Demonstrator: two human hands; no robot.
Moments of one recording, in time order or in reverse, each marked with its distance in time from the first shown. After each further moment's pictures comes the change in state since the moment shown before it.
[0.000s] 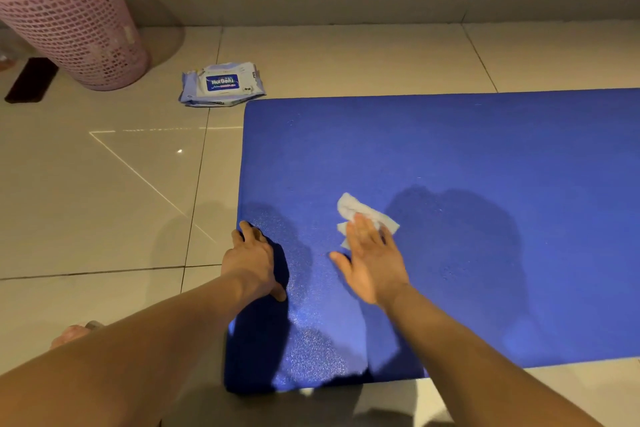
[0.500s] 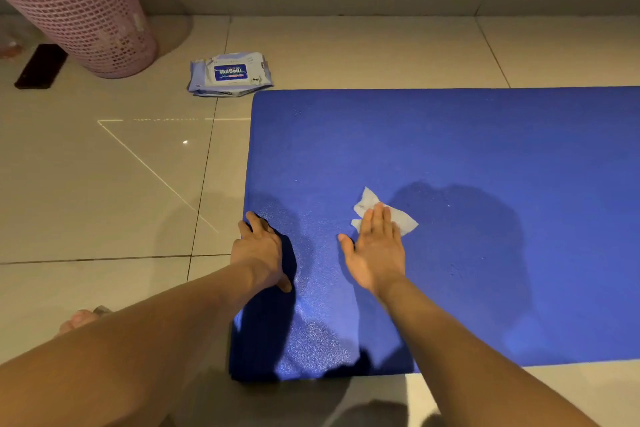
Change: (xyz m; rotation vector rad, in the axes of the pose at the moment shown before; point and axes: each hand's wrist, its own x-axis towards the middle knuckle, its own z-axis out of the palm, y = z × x) left_hand 0.004 0.006 0.004 0.049 0.009 -0.022; right_hand 0.008 -0.017 -0.010 0.146 -0.018 0.255
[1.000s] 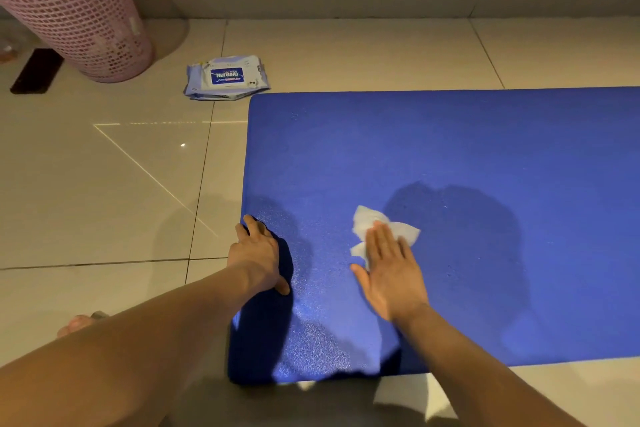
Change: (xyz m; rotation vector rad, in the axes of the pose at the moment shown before) left_hand -0.003 -0.002 0.000 -0.019 0.005 0.008; right_hand -0.032 0.047 0.017 -0.213 0.055 -0.192
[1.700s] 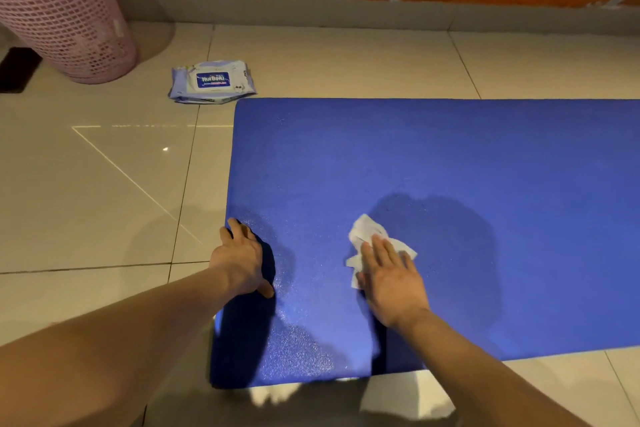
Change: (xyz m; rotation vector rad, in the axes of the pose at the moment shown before) left_hand 0.006 -0.004 0.002 0.005 -0.033 0.030; right_hand -0.020 0.018 -0.019 -0.052 -0.124 0.033
